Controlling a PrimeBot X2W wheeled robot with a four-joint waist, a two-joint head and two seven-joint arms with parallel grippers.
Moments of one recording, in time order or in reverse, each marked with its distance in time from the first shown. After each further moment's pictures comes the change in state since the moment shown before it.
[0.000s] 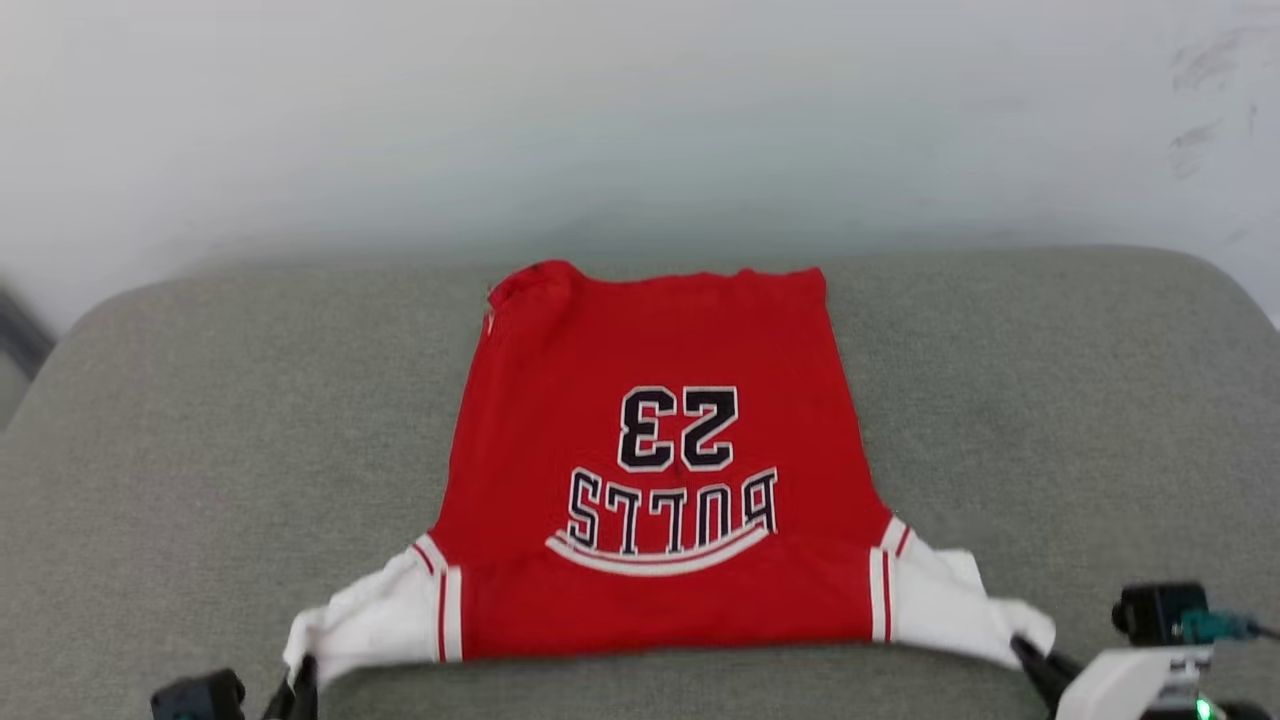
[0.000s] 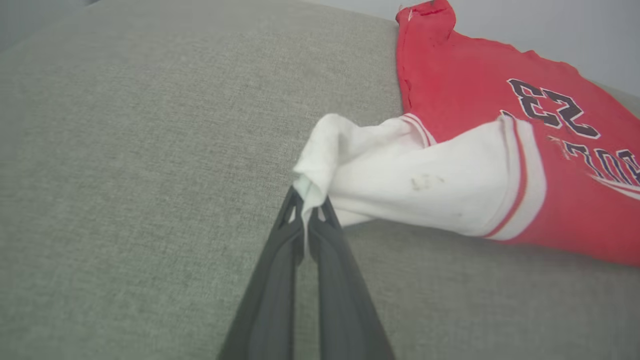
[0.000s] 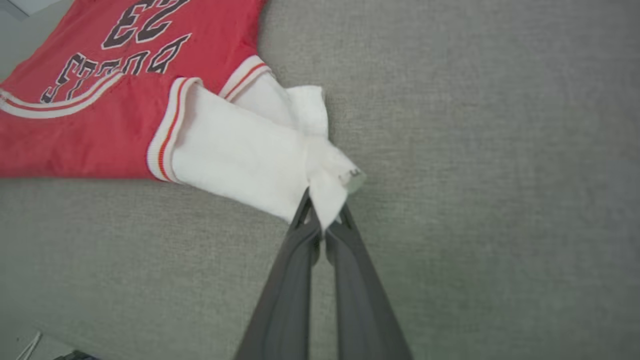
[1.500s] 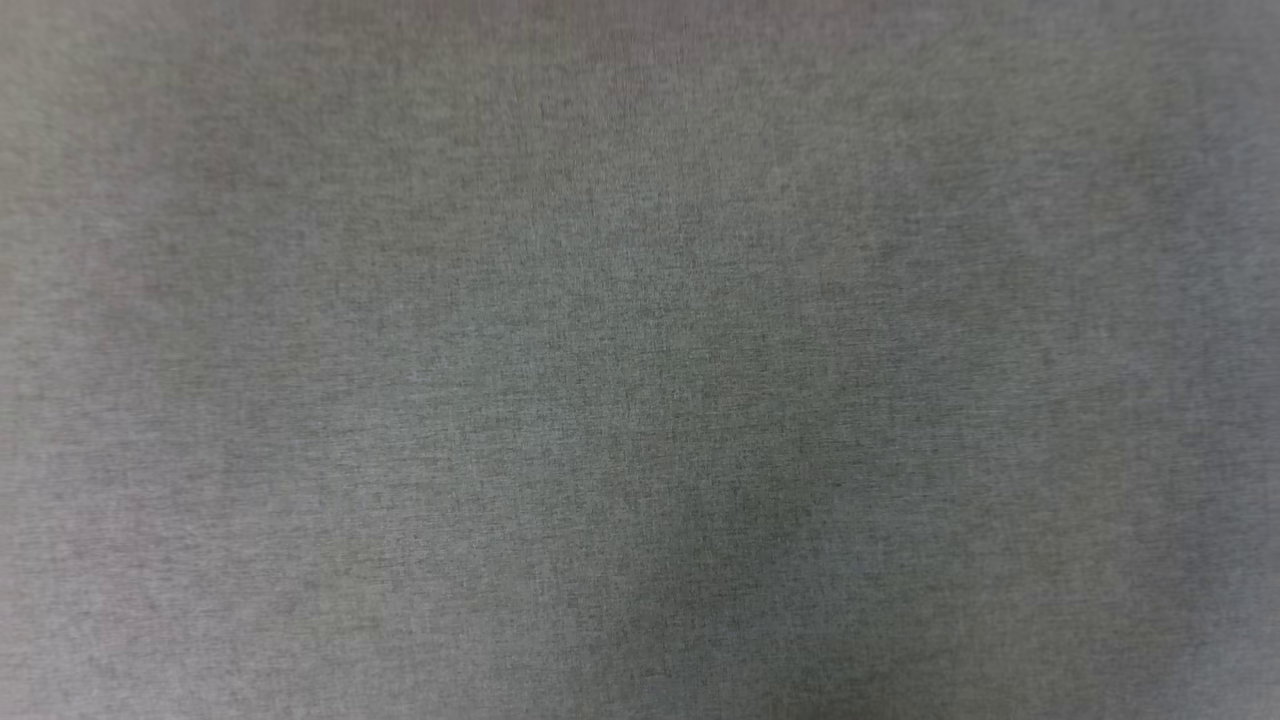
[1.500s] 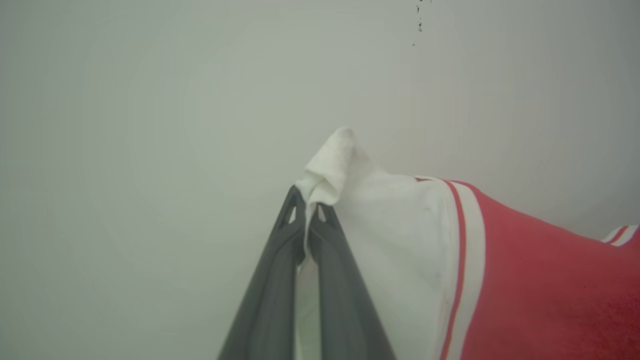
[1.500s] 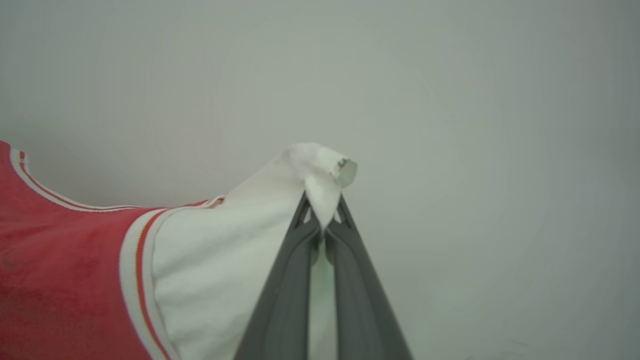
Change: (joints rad) left arm -1.641 0.047 -0.042 0.359 0.225 -0.138 0.063; right arm -1.604 0.045 -0.076 0.406 -0.429 0.000 -0.226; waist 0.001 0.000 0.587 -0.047
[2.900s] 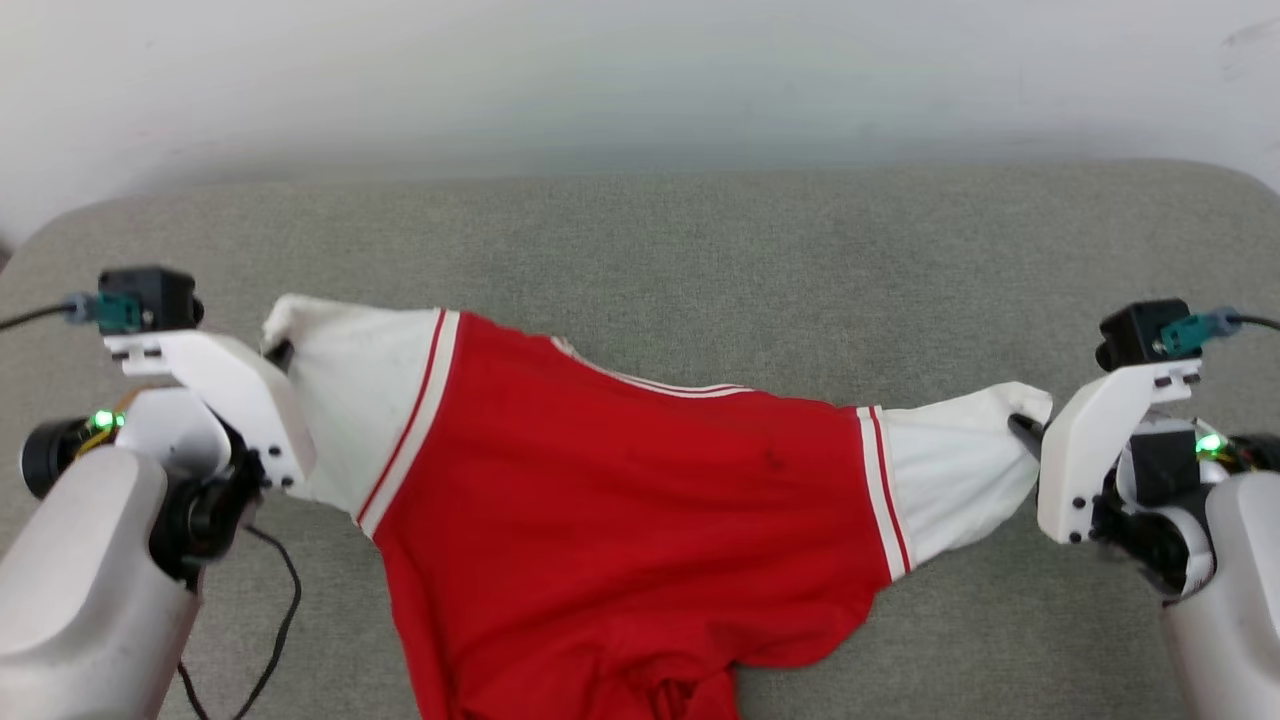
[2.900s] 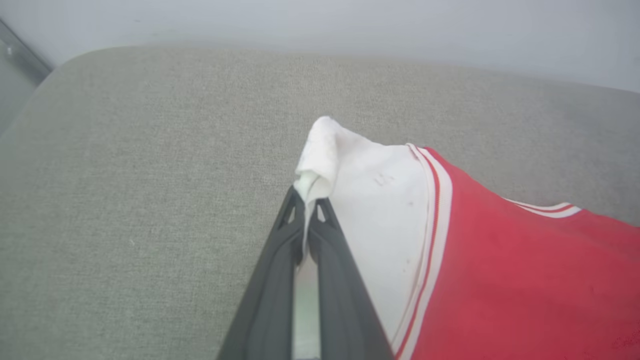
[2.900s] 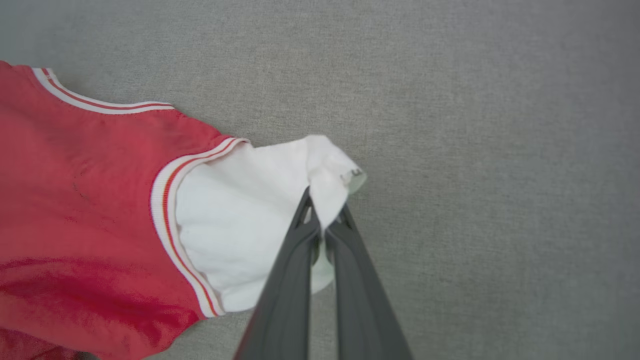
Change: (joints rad) left arm 1.129 0.093 0.002 -0.426 -0.247 0.109 0.530; right arm 1.295 0.066 -0.092 -0.538 0.232 0.000 0.730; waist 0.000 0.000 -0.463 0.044
